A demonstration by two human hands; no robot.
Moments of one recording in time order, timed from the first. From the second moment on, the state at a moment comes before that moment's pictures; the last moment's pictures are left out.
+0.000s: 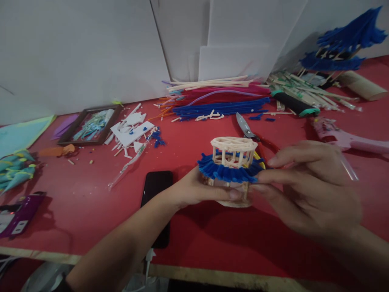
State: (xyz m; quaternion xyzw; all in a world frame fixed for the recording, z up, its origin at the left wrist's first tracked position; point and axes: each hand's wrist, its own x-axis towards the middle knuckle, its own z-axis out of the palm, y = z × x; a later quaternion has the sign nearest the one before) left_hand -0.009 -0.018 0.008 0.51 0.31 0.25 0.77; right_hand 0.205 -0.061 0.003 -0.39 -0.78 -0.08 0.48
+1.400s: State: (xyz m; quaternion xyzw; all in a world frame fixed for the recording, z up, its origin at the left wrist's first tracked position) left_hand -0.014 -0.018 0.007 0.48 0.30 0.24 0.79; right_hand 0.206 -0.060 0.006 -0.39 -0.78 -0.08 0.48
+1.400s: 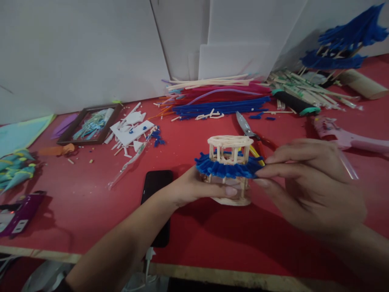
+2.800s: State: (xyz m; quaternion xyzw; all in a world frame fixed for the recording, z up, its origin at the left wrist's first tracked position) left_hand -0.015 -0.019 0.003 0.48 0.29 0.24 0.79; right_hand 0.209 -0.058 0.005 -0.39 -0.78 -0.06 0.48
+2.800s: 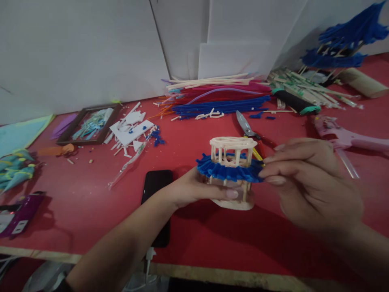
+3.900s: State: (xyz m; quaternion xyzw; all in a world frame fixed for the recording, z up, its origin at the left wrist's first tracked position) left_hand -0.017 -0.014 0.006 0.51 0.25 0.24 0.79; right_hand 0.210 -0.057 -0.001 -0.39 -0.77 -0.07 0.49
